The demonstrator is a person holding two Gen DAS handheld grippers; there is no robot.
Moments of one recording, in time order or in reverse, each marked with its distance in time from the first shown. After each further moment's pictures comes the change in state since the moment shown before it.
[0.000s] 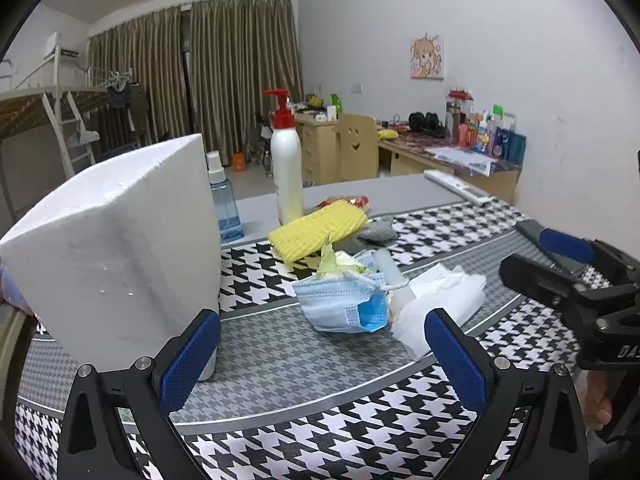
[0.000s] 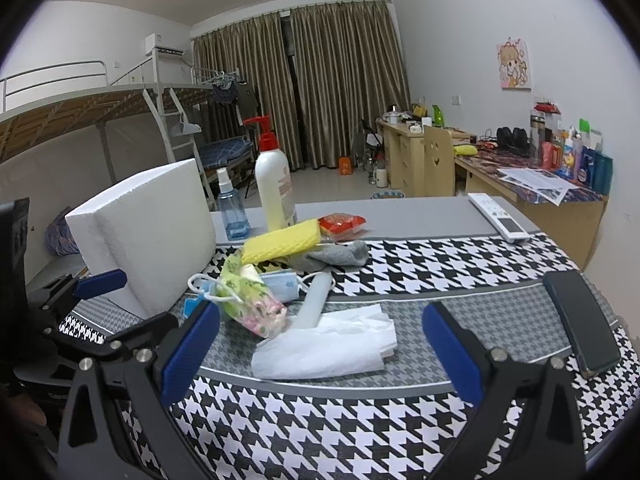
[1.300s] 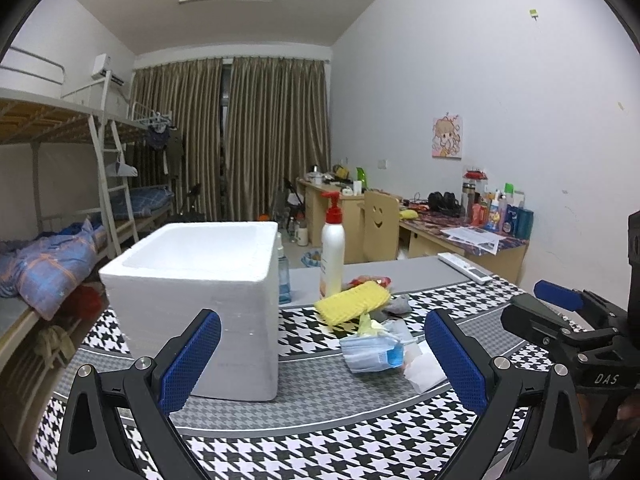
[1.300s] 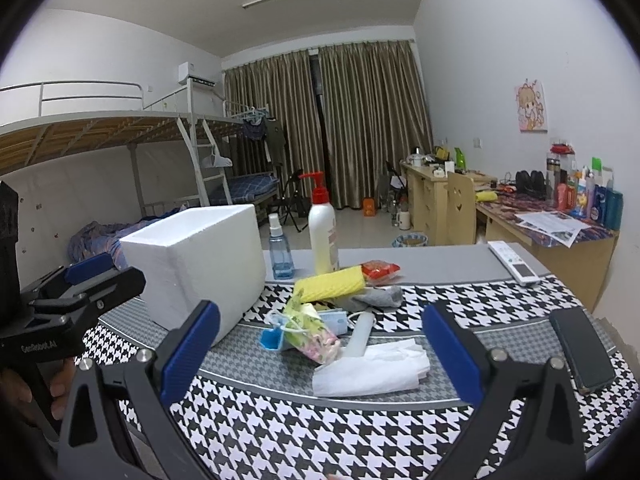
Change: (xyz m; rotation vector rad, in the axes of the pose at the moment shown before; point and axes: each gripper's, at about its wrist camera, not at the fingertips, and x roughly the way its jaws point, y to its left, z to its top) left arm -0.097 0.036 0.002 -0.093 -0.278 0.050; right arm -0.050 0.037 0.009 -0.052 -0.152 0.069
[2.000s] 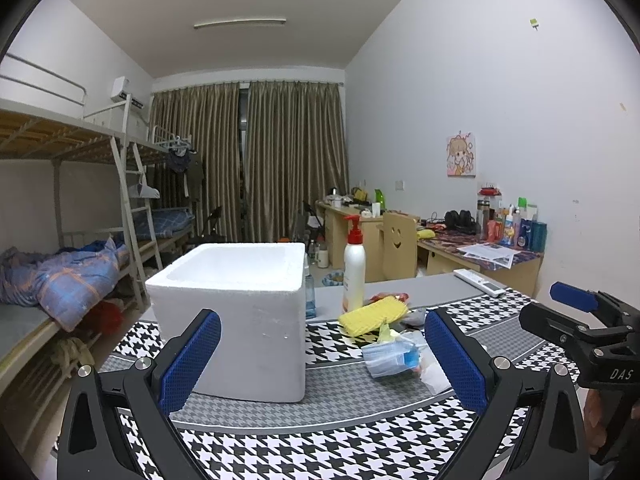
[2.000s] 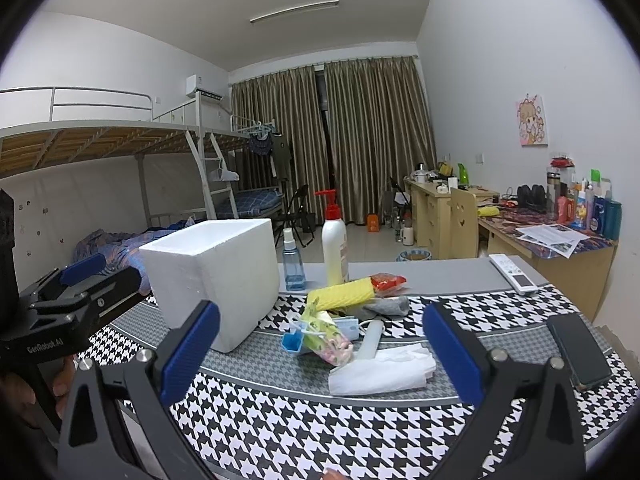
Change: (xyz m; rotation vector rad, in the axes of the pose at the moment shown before) left arm -0.038 0.006 -0.005 0.007 -0.091 0.079; right arm -0.027 0.018 -0.003 -0.016 -0.069 0.018
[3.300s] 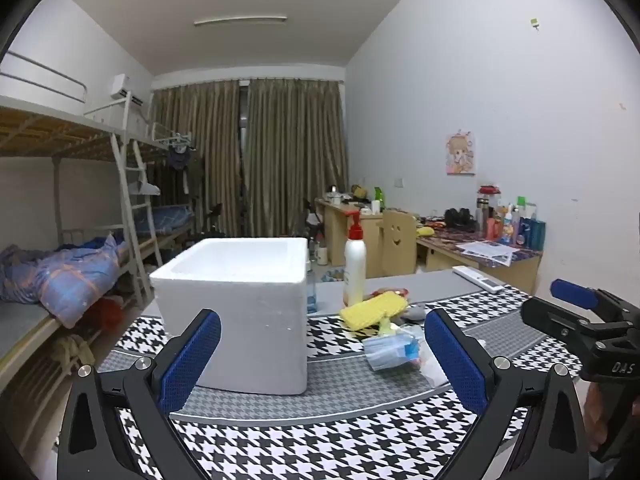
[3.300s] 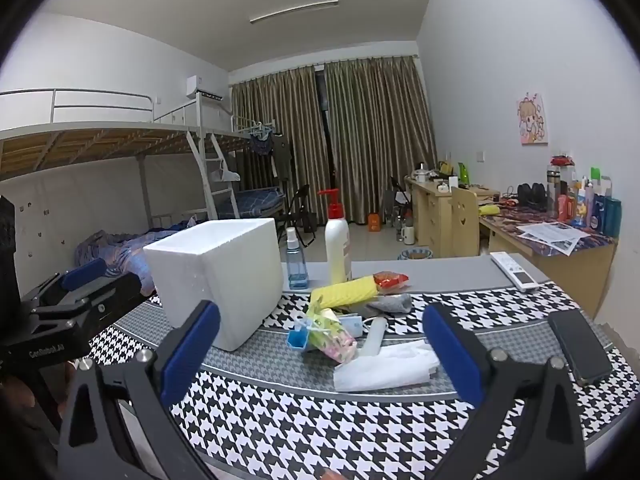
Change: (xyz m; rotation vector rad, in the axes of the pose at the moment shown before) left arm -0.005 0.002 -0.006 0.003 0.005 -0.007; right arm -0.004 0.003 0.000 0.008 0.003 0.004
